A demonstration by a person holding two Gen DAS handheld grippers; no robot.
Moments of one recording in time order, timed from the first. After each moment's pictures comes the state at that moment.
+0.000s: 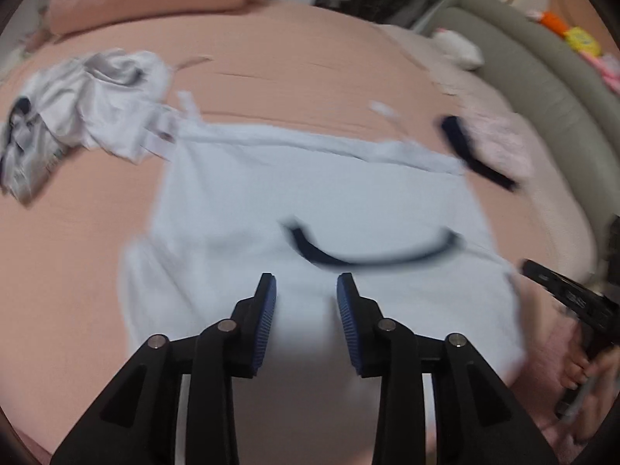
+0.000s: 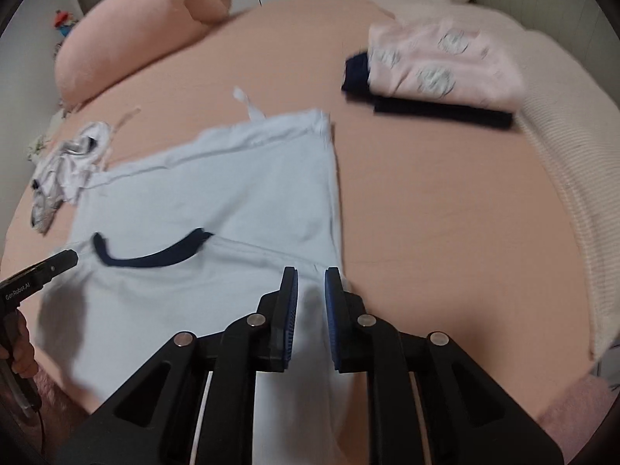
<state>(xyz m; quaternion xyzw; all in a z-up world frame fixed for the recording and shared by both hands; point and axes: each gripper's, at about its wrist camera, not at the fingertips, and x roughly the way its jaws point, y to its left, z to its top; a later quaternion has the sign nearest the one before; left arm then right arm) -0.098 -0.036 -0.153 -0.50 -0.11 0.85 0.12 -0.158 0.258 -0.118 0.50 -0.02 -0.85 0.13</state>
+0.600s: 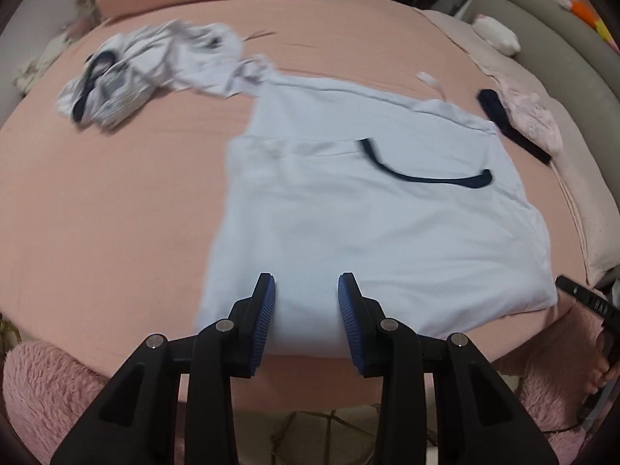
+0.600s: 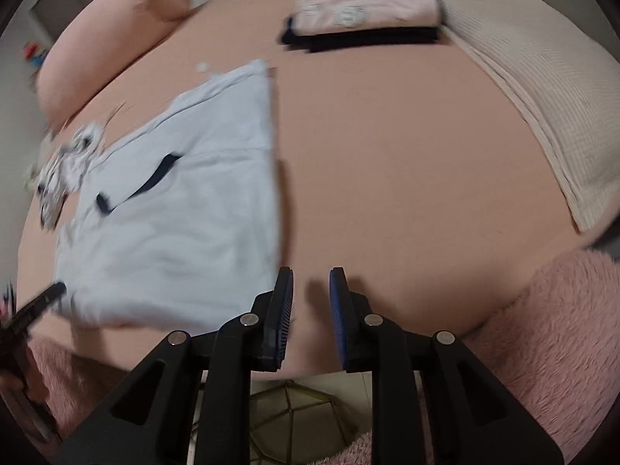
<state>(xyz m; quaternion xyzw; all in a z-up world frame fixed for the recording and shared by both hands) -0.031 -0.080 -0.165 -0.54 -0.08 0.84 -0.03 -0.103 0.297 -0.138 0.56 -0.03 -0.82 0.12</state>
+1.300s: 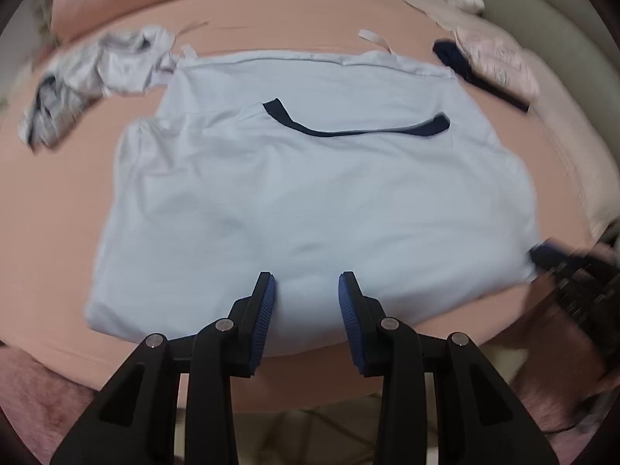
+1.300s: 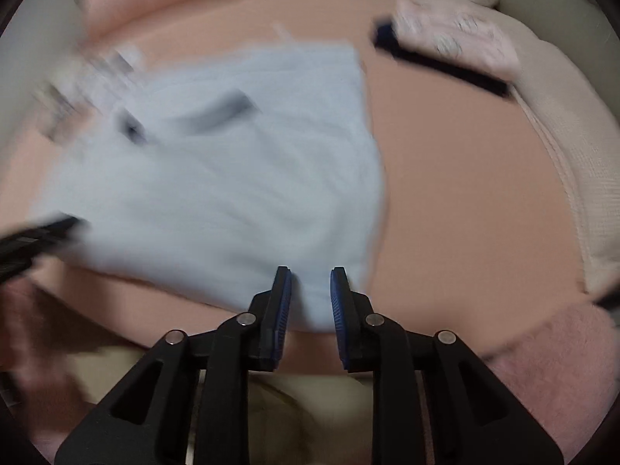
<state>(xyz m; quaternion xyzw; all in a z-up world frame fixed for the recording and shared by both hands) -0.035 0.018 -0.176 -0.54 -0.01 0.84 0.02 -0.085 0.228 -0.148 0.53 0.12 -0.83 0.11</state>
